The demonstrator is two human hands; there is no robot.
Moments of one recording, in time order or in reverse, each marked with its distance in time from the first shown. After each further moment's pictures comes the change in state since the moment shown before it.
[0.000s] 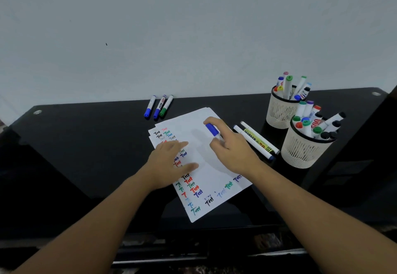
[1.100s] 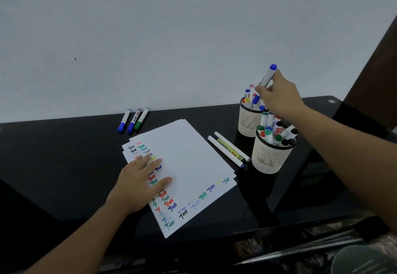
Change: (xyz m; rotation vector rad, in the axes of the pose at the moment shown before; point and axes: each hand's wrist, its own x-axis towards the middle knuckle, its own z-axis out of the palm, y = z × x) left_hand 0.003 -0.019 0.027 0.141 0.136 -0.002; right_hand 0.042 0.019 -0.202 -0.345 0.430 0.316
